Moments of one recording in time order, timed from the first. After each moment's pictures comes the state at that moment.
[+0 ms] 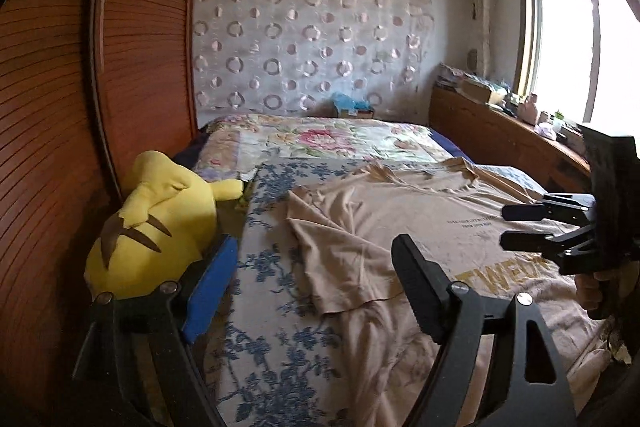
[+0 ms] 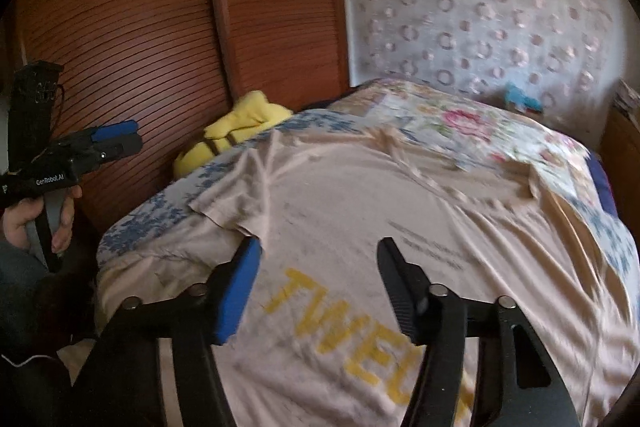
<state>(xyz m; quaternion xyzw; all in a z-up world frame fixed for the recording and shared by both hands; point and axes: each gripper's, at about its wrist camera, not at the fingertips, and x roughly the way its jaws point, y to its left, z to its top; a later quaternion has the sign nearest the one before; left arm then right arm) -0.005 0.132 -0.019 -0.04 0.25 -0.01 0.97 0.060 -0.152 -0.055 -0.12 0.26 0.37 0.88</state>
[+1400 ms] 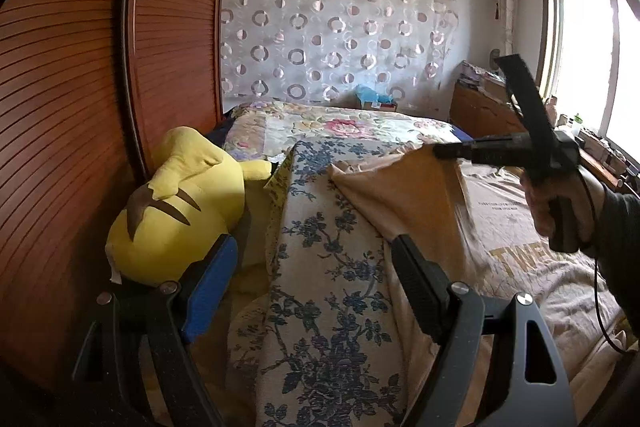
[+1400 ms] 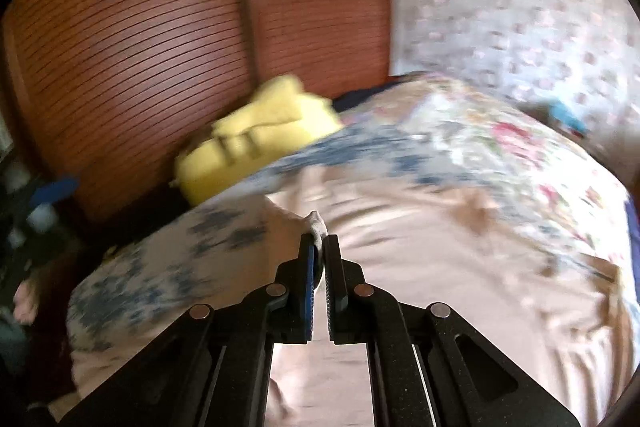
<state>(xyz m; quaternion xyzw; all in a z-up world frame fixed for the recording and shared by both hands) -0.020 0.160 -0.048 -0.05 0.27 0.02 0.96 0.207 0.002 -0.077 -0.14 0.27 0.37 0.88</state>
